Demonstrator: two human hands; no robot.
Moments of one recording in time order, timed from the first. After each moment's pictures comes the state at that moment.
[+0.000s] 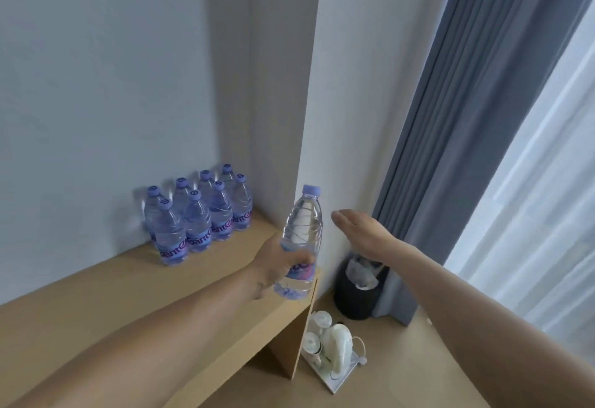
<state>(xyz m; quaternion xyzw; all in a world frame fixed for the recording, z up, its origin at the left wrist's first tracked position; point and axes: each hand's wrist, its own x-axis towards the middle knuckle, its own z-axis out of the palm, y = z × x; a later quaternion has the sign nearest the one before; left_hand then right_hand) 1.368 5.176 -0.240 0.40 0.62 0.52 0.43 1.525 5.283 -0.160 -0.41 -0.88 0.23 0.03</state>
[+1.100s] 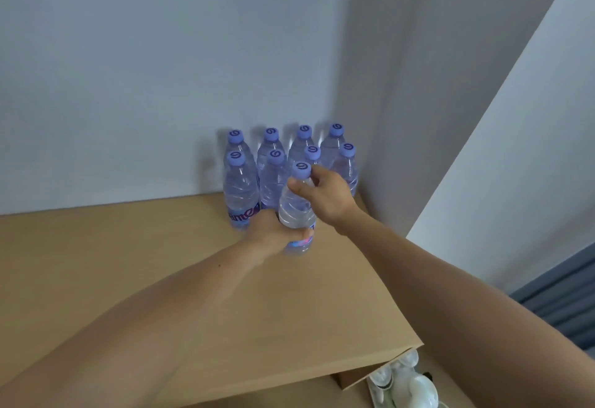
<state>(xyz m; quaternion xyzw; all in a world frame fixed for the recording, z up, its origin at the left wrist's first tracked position) 1.189 5.228 -0.363 0.12 0.83 0.50 0.23 1.234 5.357 -0.289 -0.16 -0.84 0.50 0.09</state>
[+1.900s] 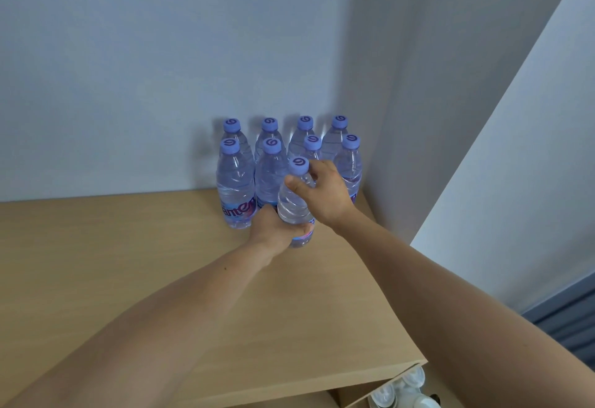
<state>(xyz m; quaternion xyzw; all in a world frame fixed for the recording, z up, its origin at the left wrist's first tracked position) 1.184 5.253 -0.402 0.07 0.81 0.56 0.16 1.219 5.366 -0.330 -0.10 -0.86 0.47 0.15</state>
